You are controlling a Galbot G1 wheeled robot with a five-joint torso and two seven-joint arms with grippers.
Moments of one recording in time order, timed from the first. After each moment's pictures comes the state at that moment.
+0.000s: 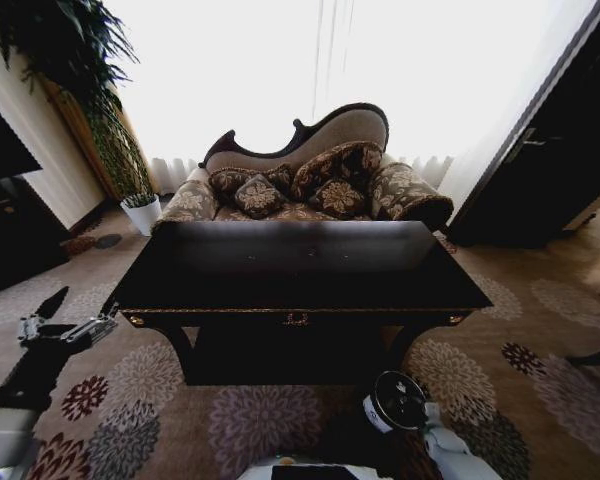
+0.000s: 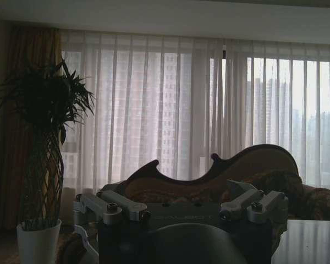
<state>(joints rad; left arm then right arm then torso) 1.82 -1.42 -1.38 -2.49 -0.79 0.19 0.36 -1.12 1.10 0.35 0.70 0.42 0.15 -0.12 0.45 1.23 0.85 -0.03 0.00</state>
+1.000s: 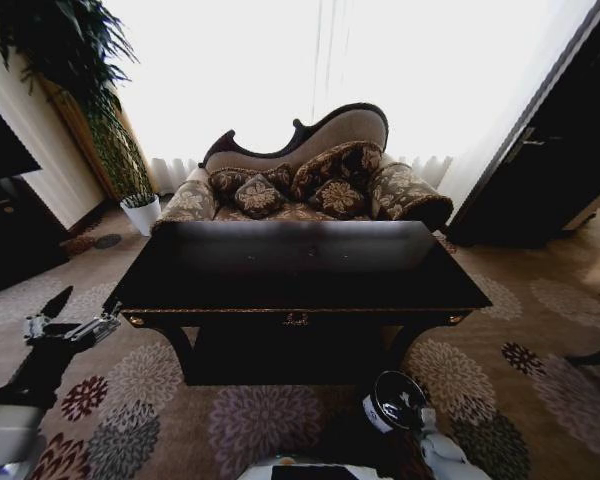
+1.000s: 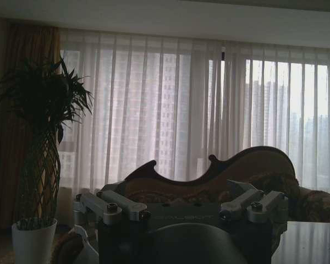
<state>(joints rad) 1.81 -1.42 -1.36 -2.49 -0.78 0.19 0.36 -1.15 1.11 0.39 0.72 0.29 0.20 -0.19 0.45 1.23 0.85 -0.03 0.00</state>
